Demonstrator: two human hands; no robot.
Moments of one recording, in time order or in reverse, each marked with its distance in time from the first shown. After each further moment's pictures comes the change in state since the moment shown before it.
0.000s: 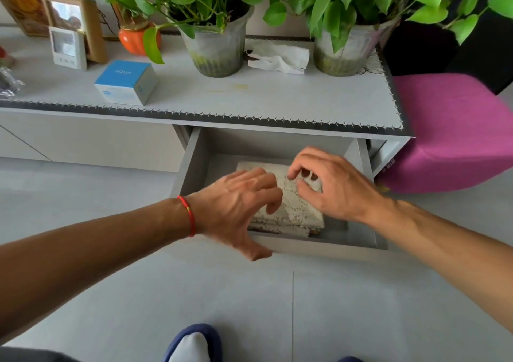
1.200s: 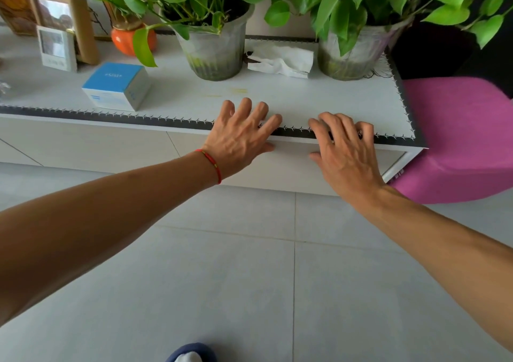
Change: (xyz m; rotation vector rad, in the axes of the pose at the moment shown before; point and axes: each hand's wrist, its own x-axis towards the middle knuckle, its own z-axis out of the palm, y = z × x) left_hand 0.083 -0.091 -0.002 0.594 0.262 -0.283; right_hand 0.044 0.076 0.020 -0.840 0.240 0.149
